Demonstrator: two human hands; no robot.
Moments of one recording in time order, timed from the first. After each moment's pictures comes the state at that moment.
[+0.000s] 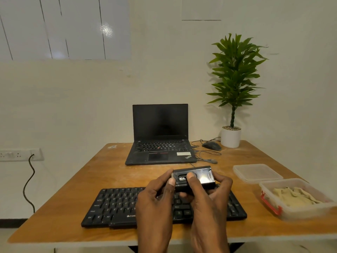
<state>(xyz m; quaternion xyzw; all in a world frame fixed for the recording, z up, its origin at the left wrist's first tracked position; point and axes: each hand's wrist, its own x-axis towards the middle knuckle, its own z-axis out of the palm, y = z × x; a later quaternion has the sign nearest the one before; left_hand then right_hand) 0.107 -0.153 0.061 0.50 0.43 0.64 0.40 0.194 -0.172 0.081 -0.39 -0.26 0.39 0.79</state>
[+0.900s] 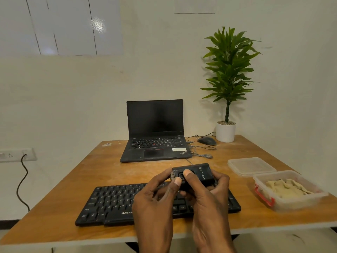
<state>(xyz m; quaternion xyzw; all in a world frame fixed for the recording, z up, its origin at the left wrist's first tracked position) 0.119 -0.167 0.062 0.47 0.41 0.65 0.44 0.209 -0.175 0.075 -0.38 -0.25 0.42 0.79</state>
